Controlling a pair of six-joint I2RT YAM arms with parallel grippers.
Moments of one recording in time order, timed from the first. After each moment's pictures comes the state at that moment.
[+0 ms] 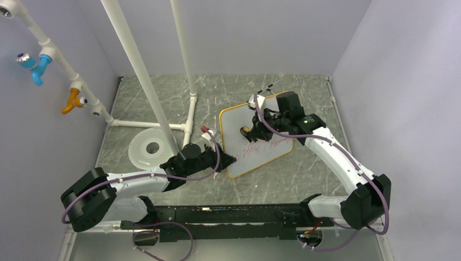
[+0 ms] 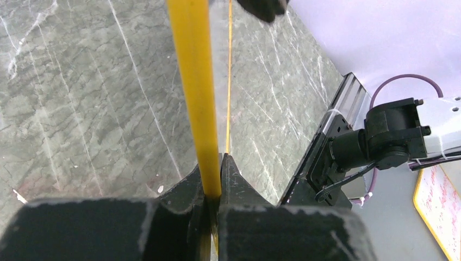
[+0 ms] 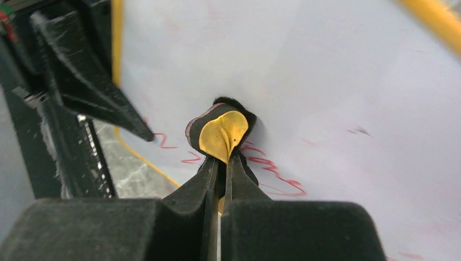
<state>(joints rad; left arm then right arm) -0.93 1.22 0.44 0.58 0.12 -0.57 0.48 1.28 1.12 -0.60 -0.63 -0.39</state>
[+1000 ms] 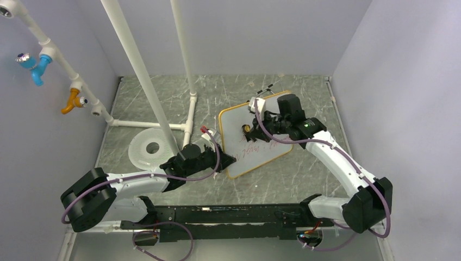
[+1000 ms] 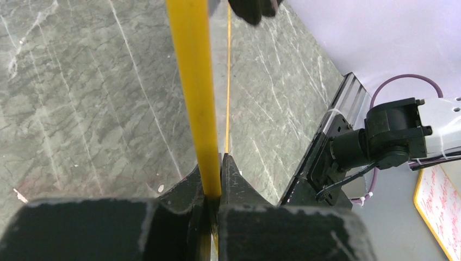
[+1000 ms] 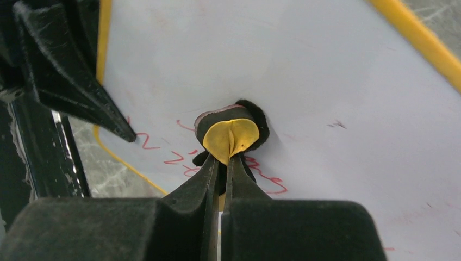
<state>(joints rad) -0.93 1.22 0.44 0.58 0.13 -0.57 0.43 1.23 1.07 -0.51 -0.63 -0.42</state>
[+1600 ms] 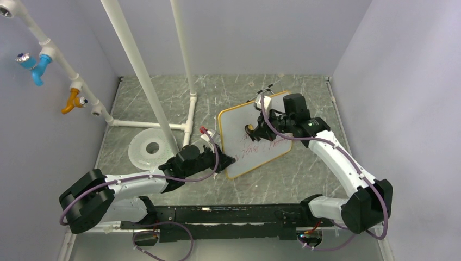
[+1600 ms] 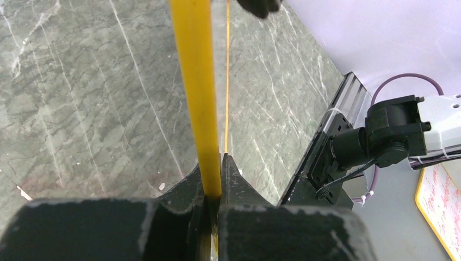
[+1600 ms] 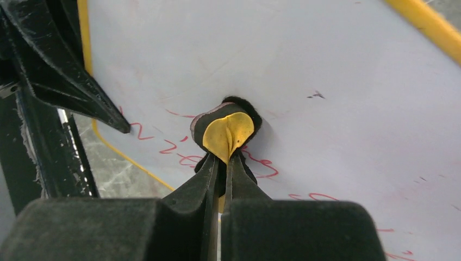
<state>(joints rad) -0.93 1.20 0.42 0.58 0.12 -0.57 0.40 1.24 1.05 -0.54 -0.68 -0.42</state>
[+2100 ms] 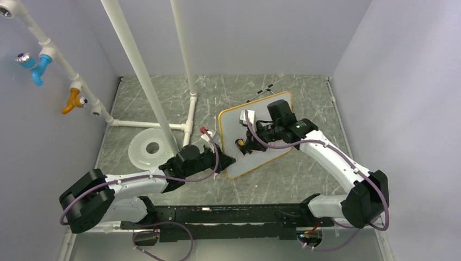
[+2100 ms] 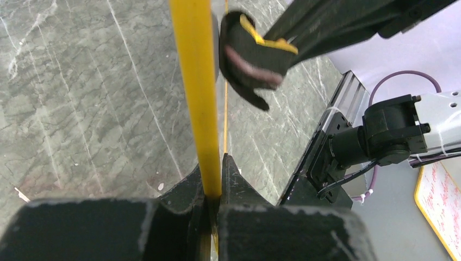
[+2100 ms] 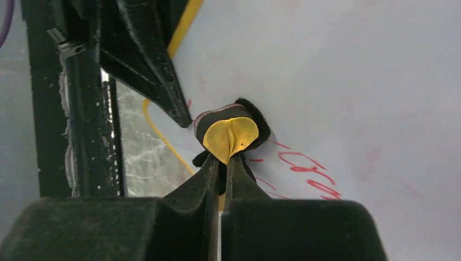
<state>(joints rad) -0.93 1.20 0.42 0.59 0.13 -0.57 0.52 1.27 1.05 -0.60 -0.72 -0.56</state>
